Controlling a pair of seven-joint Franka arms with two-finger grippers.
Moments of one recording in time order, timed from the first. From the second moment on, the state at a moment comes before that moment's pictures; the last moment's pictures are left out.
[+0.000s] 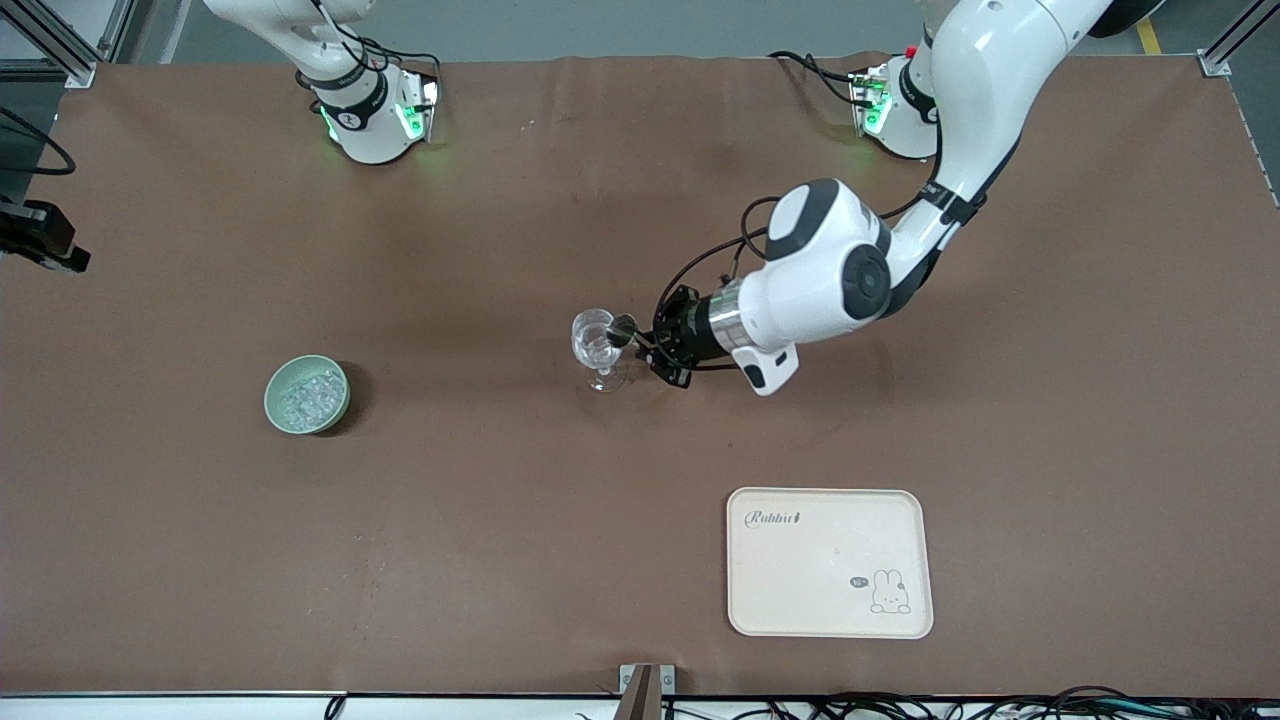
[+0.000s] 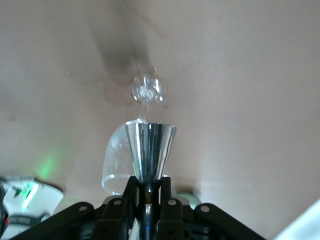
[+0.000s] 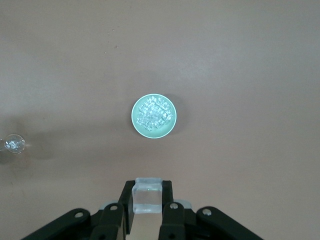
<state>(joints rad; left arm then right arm) -0.08 0.58 -0.64 -1.63 -0.46 2.36 -1.77 -0.01 0.03 -0.08 -1.43 0.02 1.44 0.01</state>
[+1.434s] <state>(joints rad) 0.38 0.95 -0.63 -1.42 -0.91 2.29 -1.13 0.30 0.33 0.47 -1.43 -0.07 1.67 1.04</state>
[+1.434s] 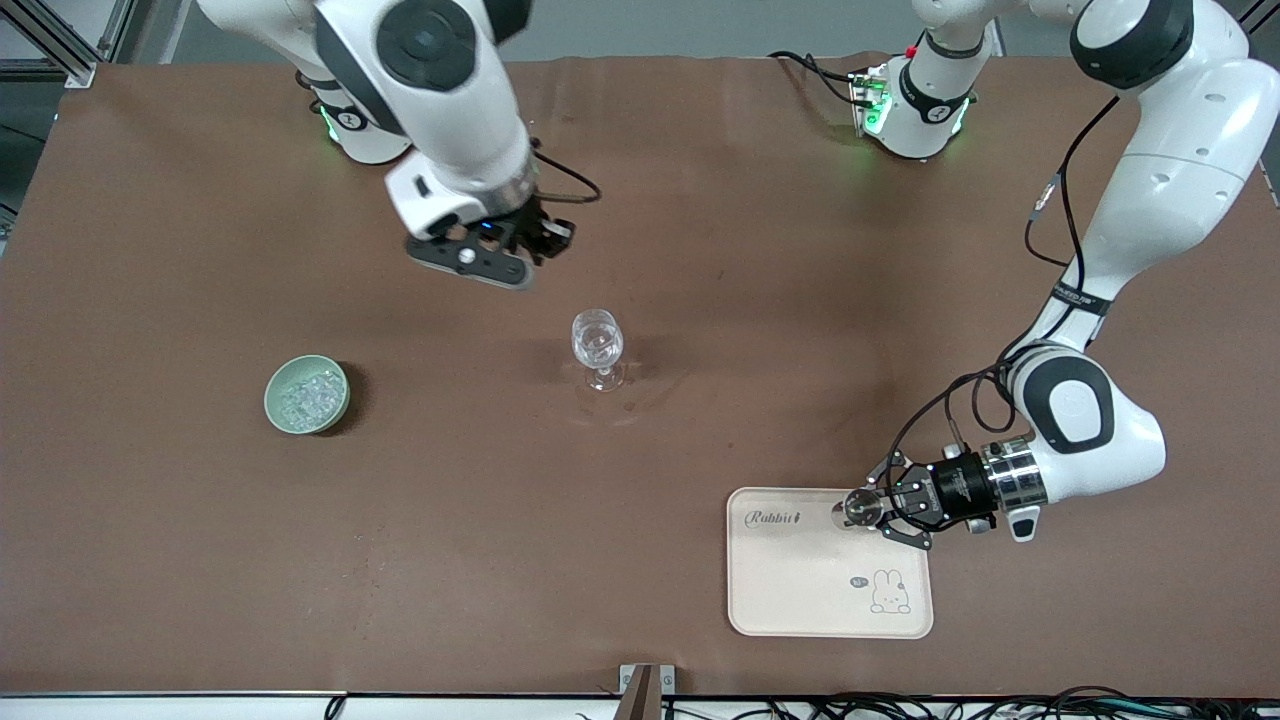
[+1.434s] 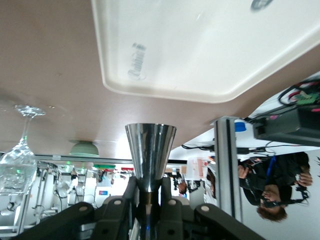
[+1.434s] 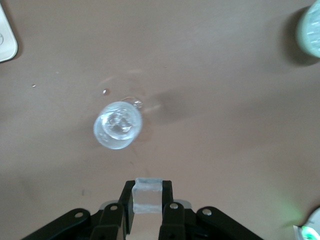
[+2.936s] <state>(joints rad) 0.41 1.16 -0.60 -1.33 -0.97 2.29 -0.96 0.38 0.54 0.46 -1.42 -0.23 1.85 1.16</state>
